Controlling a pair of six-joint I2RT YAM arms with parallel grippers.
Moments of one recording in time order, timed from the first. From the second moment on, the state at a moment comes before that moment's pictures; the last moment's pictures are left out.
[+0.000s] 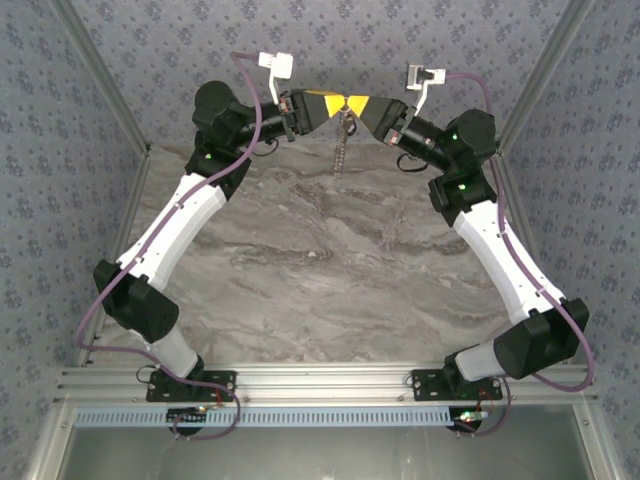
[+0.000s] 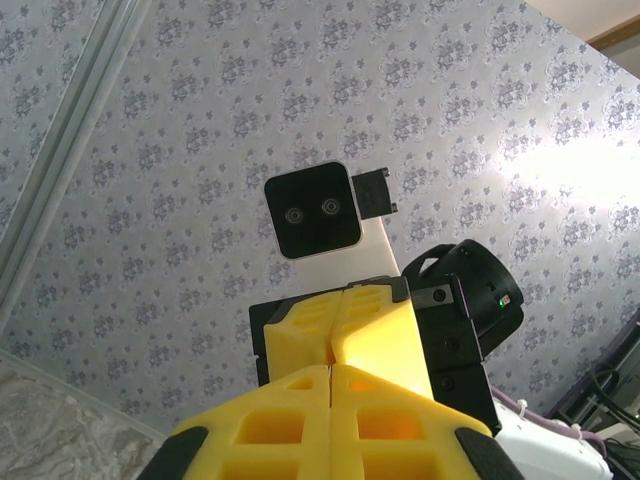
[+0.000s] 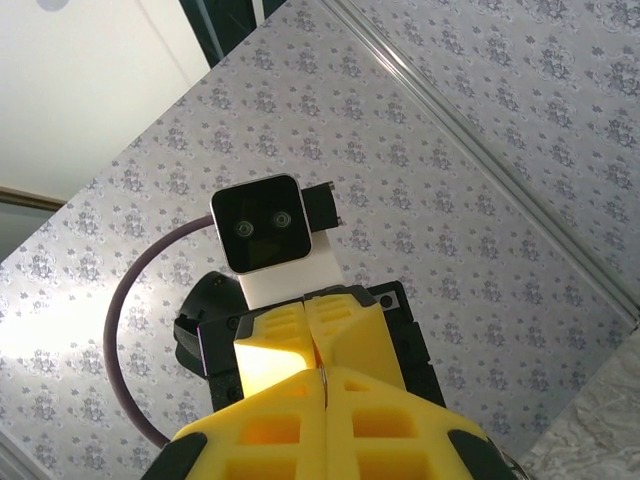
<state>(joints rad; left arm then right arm) -0.52 1.67 1.80 0.29 0.89 -0.87 0.35 1.41 1.47 0.41 -0.77 1.11</state>
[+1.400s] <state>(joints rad) -0.50 1.78 2.03 -0.43 1.14 -0.44 0.25 1.44 1.58 -0.21 -1.14 0.69</state>
